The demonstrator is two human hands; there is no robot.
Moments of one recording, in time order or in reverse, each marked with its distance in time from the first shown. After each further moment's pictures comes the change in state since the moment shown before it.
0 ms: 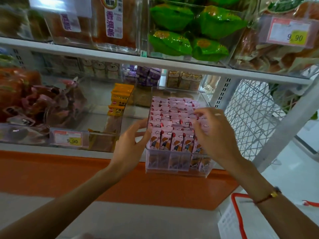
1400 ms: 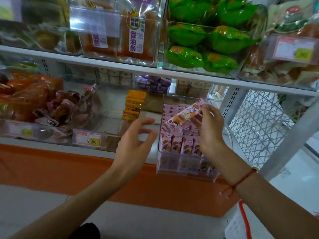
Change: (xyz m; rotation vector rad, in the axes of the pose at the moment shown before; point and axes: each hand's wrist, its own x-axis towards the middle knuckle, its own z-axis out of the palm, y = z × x) left_hand -0.023 0.041 -0.039 -0.052 0.073 -0.010; right_hand 0.043 -0.060 0.014 1.166 0.191 0.870
